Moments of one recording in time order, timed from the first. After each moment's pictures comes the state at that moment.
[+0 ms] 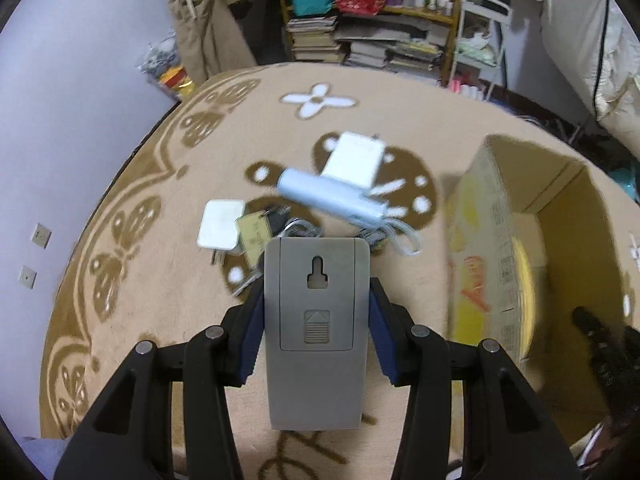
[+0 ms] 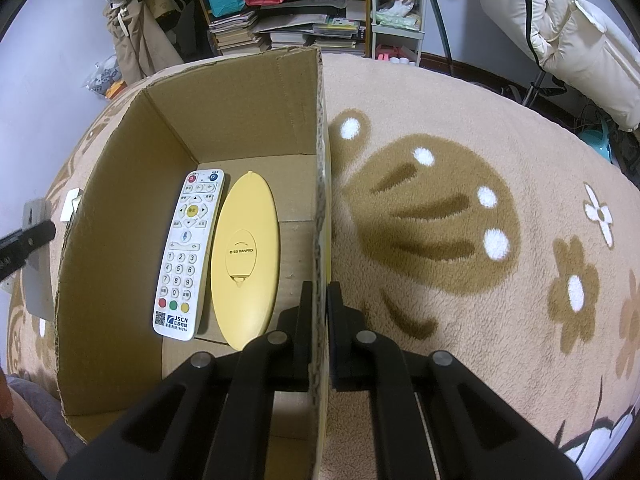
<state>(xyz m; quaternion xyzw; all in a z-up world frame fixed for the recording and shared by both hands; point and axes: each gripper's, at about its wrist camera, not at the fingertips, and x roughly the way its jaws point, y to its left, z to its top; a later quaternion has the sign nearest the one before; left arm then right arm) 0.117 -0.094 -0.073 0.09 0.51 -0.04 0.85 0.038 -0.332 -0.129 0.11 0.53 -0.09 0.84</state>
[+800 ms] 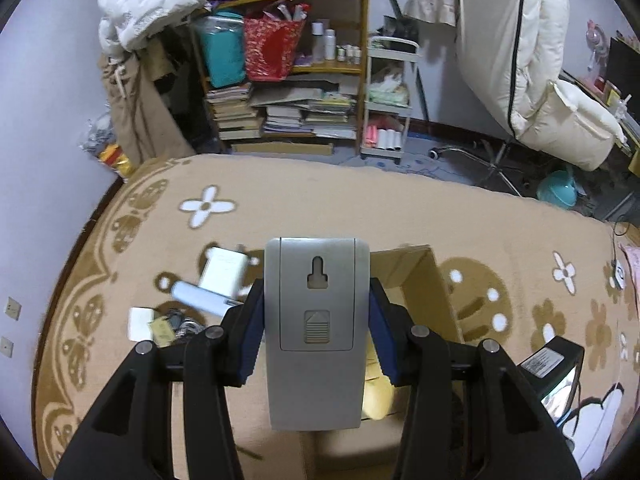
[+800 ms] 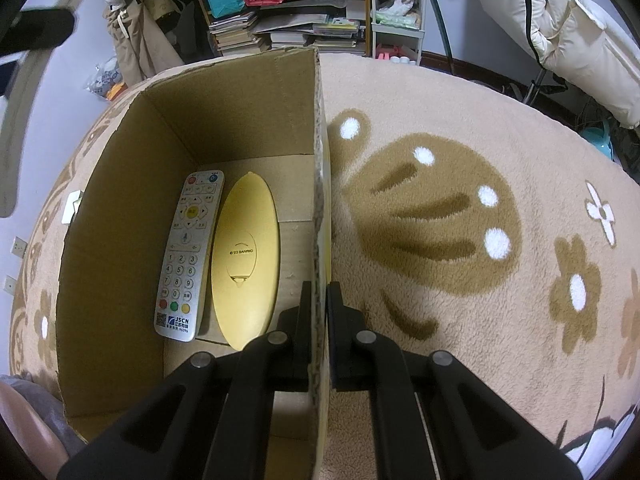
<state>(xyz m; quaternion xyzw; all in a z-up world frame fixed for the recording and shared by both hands) 0.118 -0.221 0.009 0.09 0.44 -0.16 0.88 0.038 -0.331 -0.130 0.11 0.53 -0.08 0.84</state>
